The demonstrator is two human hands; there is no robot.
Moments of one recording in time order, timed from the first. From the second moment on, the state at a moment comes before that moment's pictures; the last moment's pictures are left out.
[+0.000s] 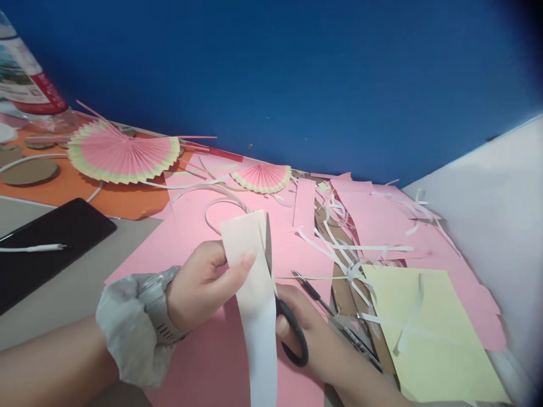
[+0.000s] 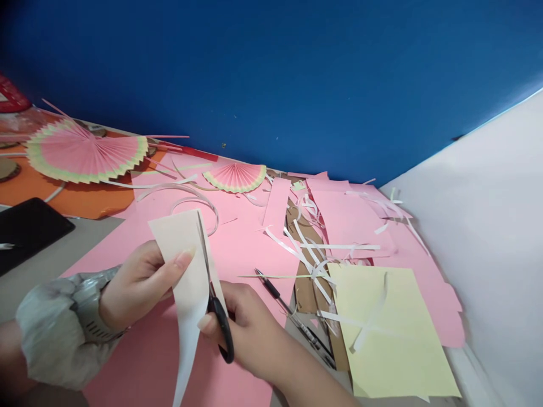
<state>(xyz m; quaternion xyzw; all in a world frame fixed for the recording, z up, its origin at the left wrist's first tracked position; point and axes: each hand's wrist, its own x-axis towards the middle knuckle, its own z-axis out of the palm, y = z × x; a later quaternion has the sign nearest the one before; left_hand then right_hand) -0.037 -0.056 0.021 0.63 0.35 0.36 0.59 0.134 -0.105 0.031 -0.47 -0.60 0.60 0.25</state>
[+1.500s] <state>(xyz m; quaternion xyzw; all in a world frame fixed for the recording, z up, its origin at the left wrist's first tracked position) -0.038 -0.055 0.020 0.60 0.33 0.38 0.62 0.131 -0.099 0.028 -0.40 -0.53 0.70 0.28</state>
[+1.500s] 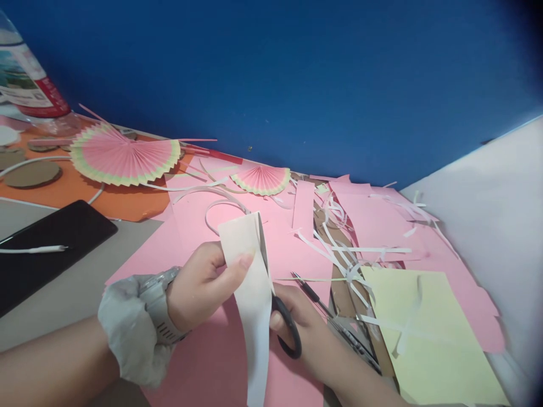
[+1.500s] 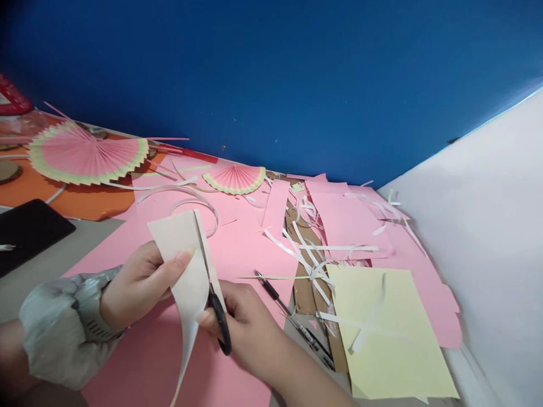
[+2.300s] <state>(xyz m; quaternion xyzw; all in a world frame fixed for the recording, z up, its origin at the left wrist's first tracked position) -0.038 -0.056 0.018 0.59 0.34 0.38 0.63 0.129 -0.099 0.029 -0.41 -0.52 0.70 0.28</state>
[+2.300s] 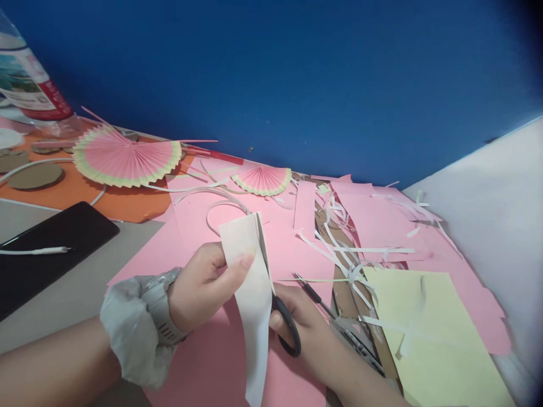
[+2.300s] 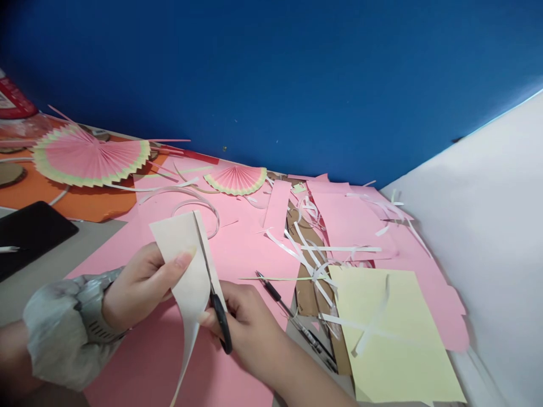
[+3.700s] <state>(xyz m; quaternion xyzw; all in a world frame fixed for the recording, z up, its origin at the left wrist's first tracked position) -0.036 -0.056 0.024 0.59 0.35 0.37 0.62 0.130 -0.100 0.023 -0.40 -0.48 0.73 0.28</state>
